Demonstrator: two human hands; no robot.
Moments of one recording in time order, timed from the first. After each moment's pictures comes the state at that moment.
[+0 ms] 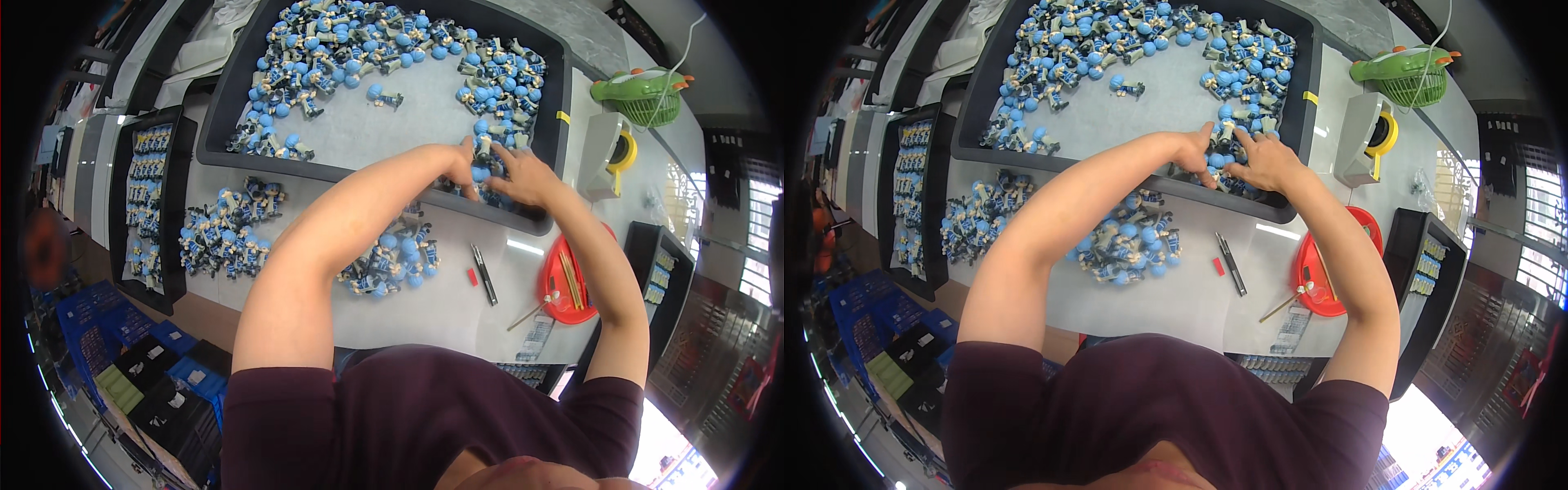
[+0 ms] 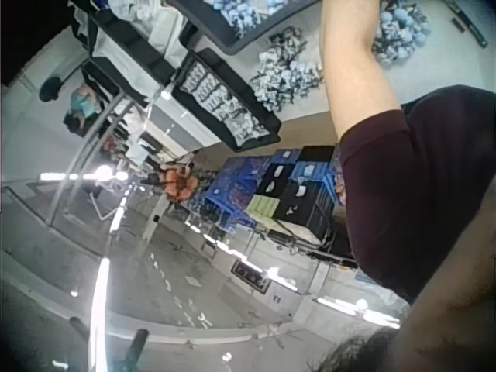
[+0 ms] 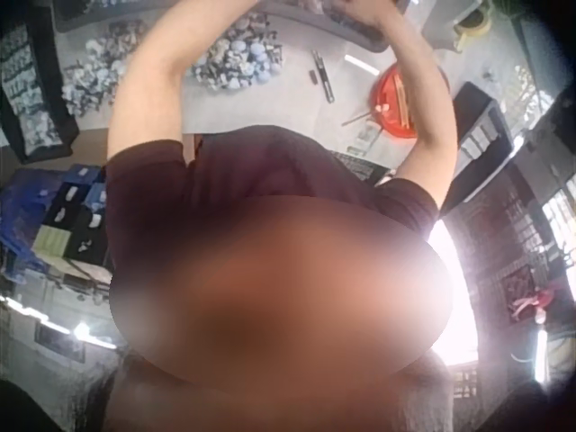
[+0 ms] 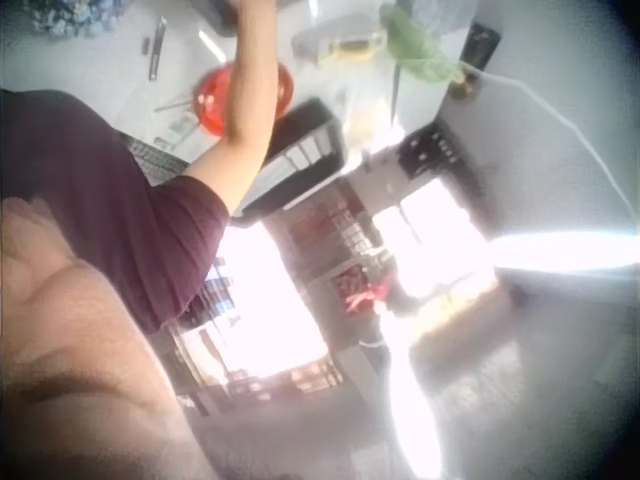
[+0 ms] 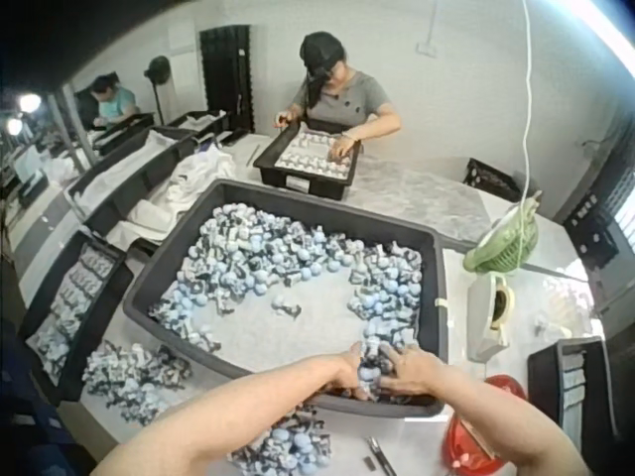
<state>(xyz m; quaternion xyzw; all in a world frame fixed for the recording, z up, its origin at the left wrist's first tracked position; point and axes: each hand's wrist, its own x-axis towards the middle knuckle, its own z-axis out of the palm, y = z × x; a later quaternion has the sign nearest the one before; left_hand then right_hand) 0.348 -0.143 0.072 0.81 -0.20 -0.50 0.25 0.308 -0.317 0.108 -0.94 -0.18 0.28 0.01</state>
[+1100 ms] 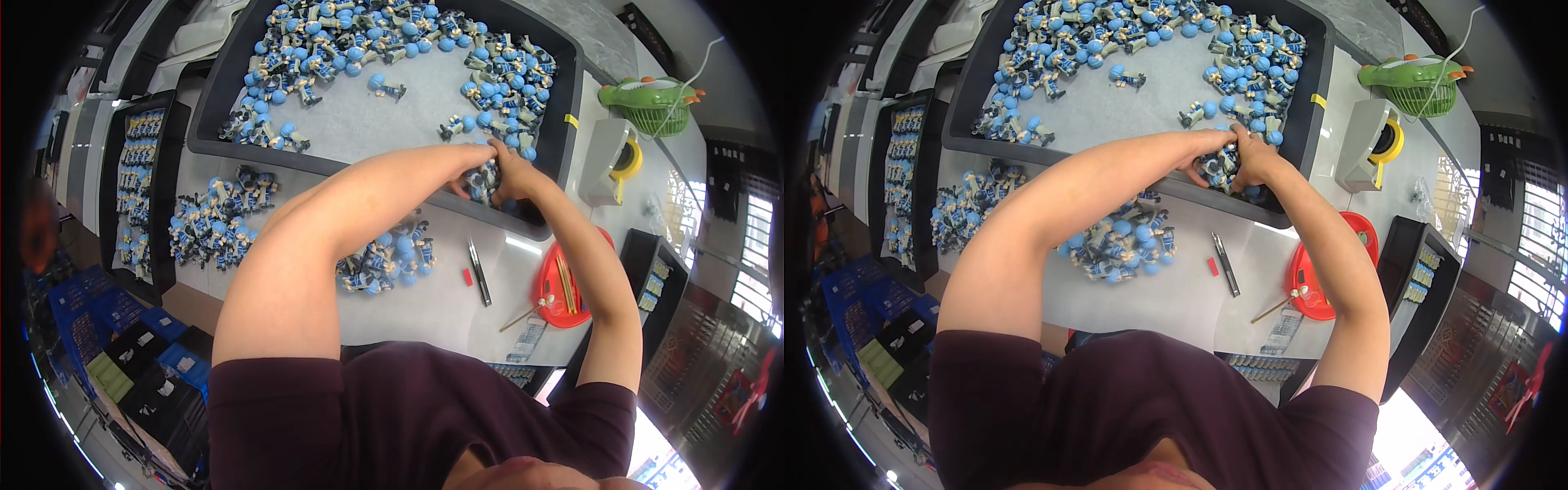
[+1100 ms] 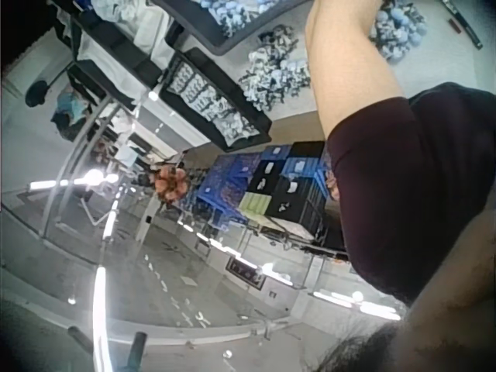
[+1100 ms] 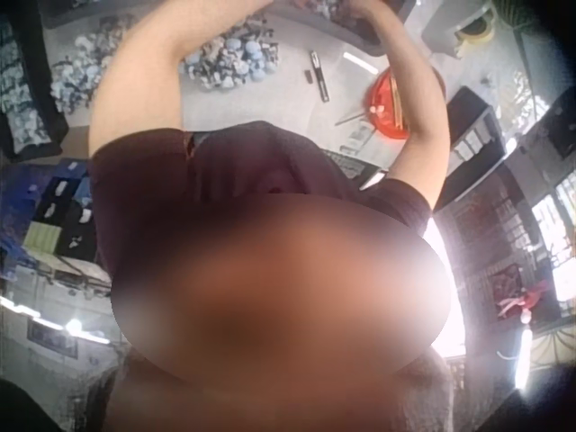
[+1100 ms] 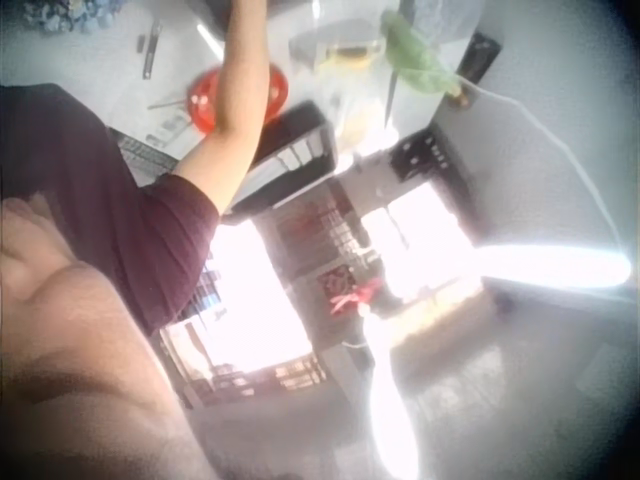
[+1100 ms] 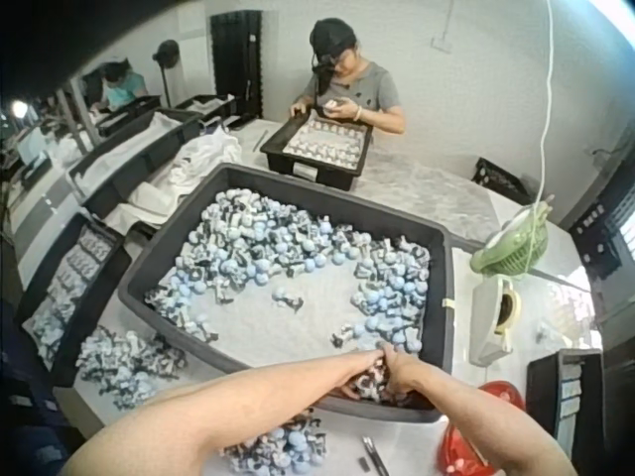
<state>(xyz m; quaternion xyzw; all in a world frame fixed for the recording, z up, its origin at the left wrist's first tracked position) 0.340 -0.163 0.082 0.62 0.11 -0.59 0.51 0.320 -0.301 0.088 -0.93 -0.07 0.36 0.06</state>
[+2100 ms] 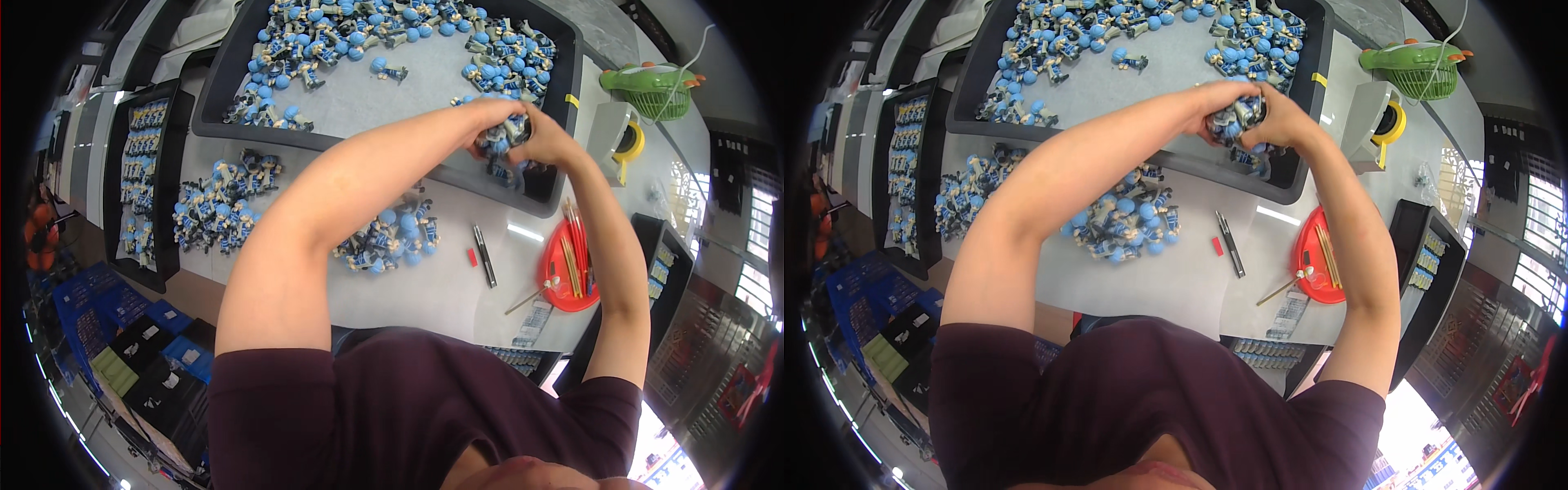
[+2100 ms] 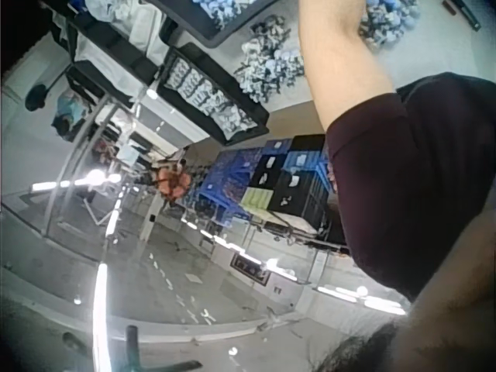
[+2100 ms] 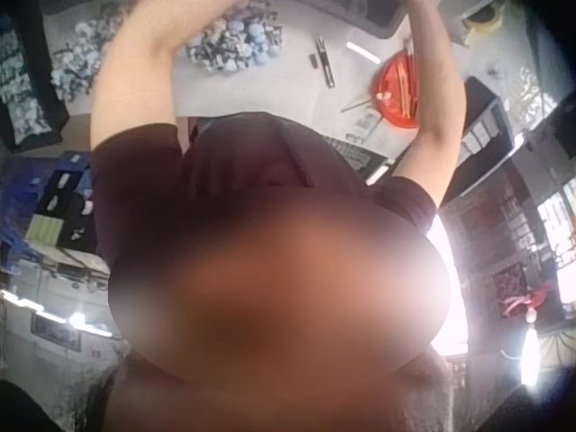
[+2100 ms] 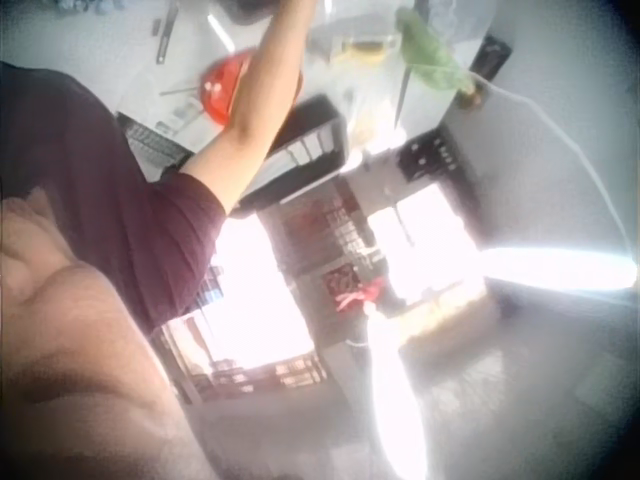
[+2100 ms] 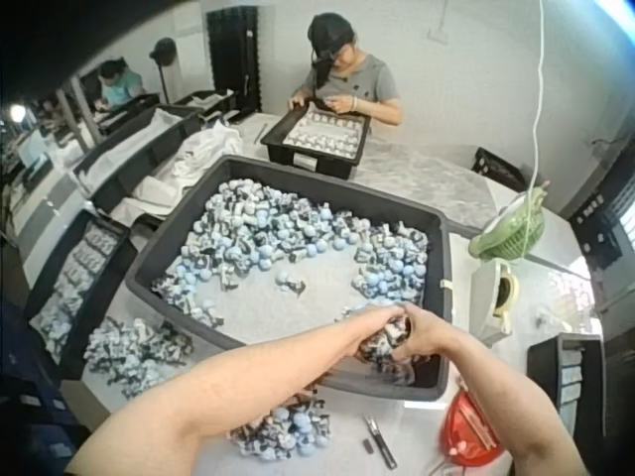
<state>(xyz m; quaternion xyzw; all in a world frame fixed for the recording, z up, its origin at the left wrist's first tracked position) 0.349 -0.159 0.131 0.61 0.09 -0.51 0.60 0.329 -0.319 0.137 -0.88 -0.01 0.30 0.37</state>
